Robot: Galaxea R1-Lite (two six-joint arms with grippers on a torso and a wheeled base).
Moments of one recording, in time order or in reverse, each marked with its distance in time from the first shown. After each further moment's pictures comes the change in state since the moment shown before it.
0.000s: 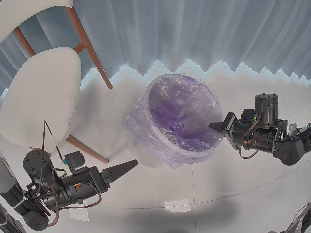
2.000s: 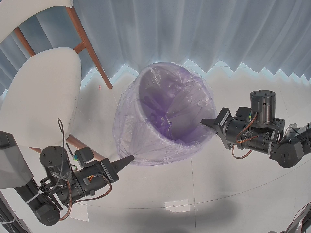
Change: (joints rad) left arm 0.003 0.130 -0.099 0.000 0.107 0.020; right arm 0.083 0.002 -0.031 -0.032 -0.042 0.124
